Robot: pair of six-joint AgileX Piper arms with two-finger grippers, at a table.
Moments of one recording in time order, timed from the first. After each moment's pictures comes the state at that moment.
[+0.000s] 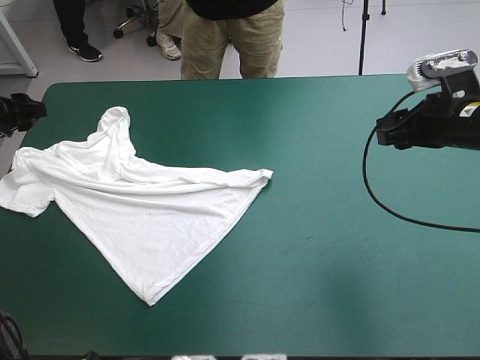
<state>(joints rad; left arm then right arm) 0.44 1.38 -1.76 -0.44 1.22 0.39 -0.05 1.26 -1.63 0.38 1.18 -0.37</state>
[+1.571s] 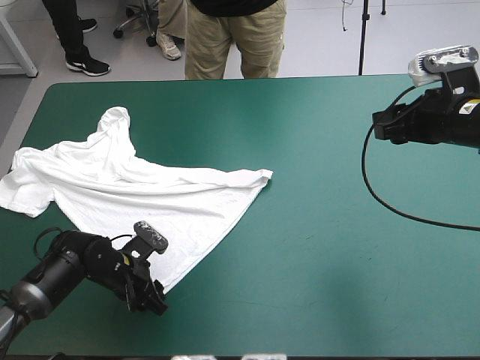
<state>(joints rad) -0.38 1.10 -0.63 -0.21 1.00 0.42 -0.05 1.26 -1.63 0.43 1.15 -0.36</state>
